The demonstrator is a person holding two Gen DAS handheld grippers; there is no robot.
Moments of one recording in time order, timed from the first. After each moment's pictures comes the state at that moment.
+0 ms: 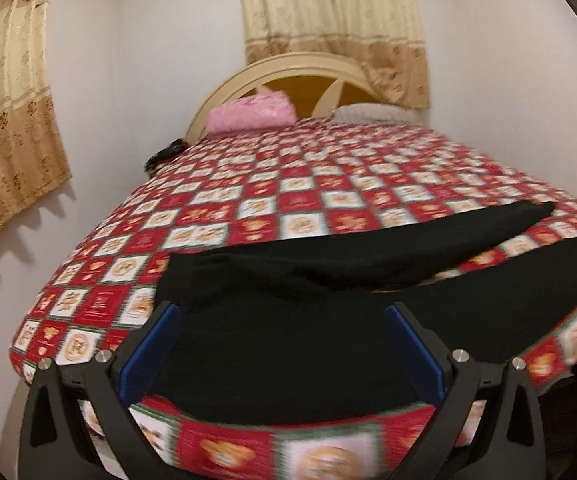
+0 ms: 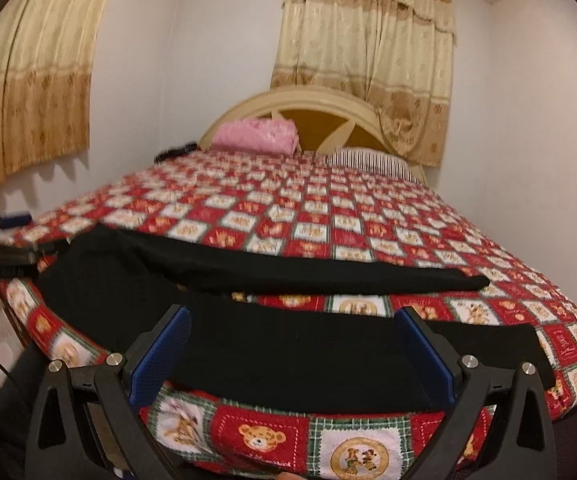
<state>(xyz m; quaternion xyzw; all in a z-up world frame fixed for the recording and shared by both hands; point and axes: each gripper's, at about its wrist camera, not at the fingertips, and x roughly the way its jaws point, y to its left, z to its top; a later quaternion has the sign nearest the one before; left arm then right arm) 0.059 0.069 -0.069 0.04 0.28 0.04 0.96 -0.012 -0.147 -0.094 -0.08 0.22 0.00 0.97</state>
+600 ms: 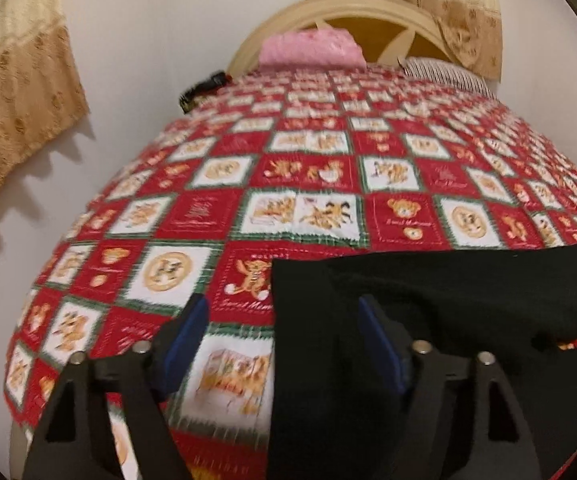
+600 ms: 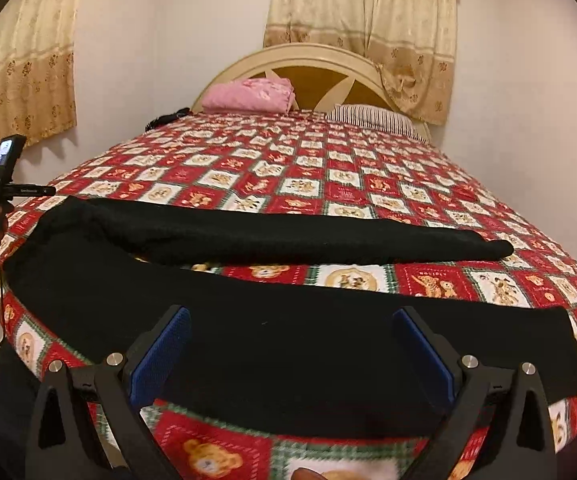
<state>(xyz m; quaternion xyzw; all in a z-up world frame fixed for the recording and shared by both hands) 0.216 0.214 -0.118 0.00 0.39 0.09 0.92 0.048 -0.189 -0.123 -0.06 0.29 0.01 0.95</state>
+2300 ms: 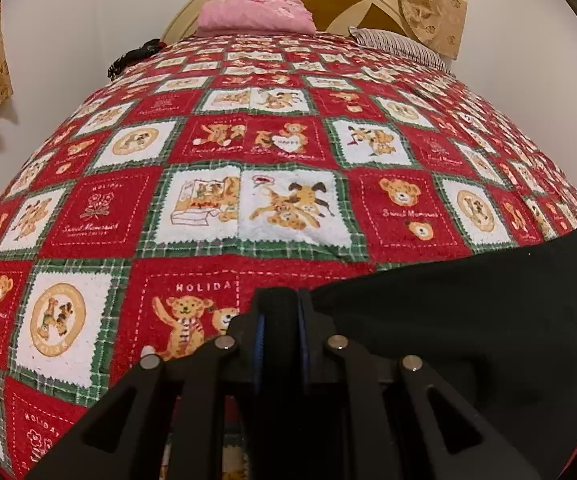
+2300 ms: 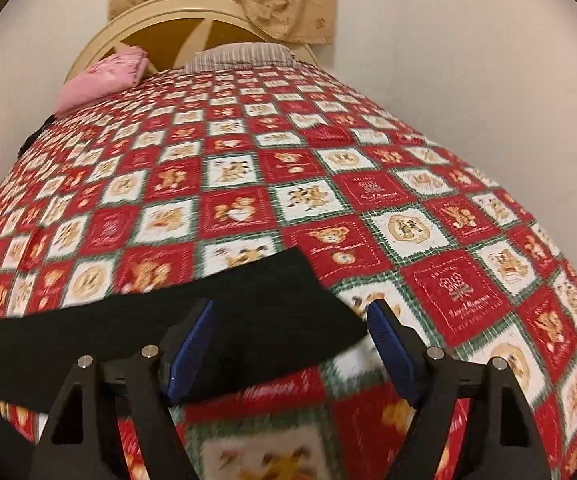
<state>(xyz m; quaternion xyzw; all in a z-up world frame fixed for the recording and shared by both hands) 0.289 0.238 -0.164 -0.03 0.44 -0.04 0.90 0.232 -0.457 -0.101 0.04 0.39 -0.16 0.90</state>
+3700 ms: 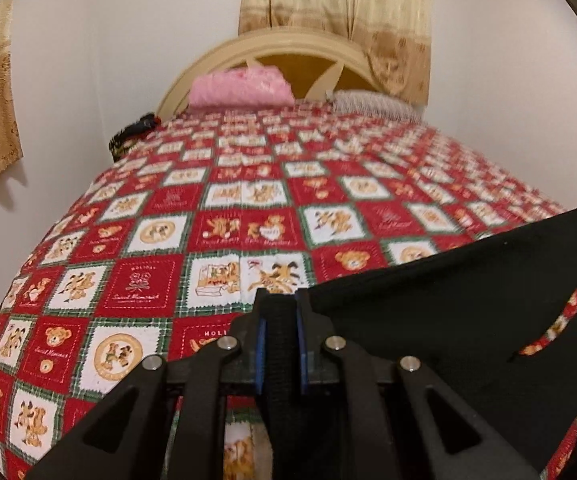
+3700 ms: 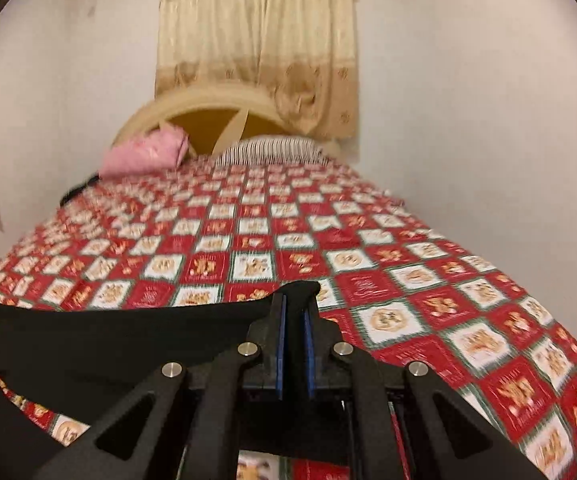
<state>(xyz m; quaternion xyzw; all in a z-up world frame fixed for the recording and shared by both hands) 0.226 0.233 -0.092 -0.01 0.30 -0.06 0.95 0.156 -0.463 -0.040 0.01 0.21 -0.11 0.97</state>
